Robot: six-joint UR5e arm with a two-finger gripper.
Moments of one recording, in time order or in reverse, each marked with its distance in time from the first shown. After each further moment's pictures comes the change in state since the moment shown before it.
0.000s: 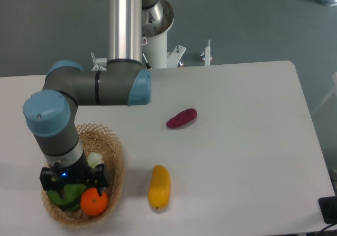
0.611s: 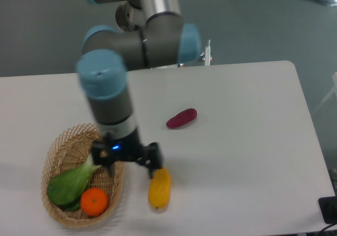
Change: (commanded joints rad) arm 0.265 0.146 0.008 -0.257 -0.003 0.463
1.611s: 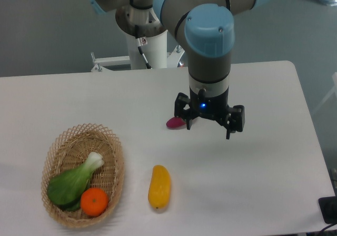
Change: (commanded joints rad) arm 0.164 0.052 -0.017 -0.072 -0.012 0.292
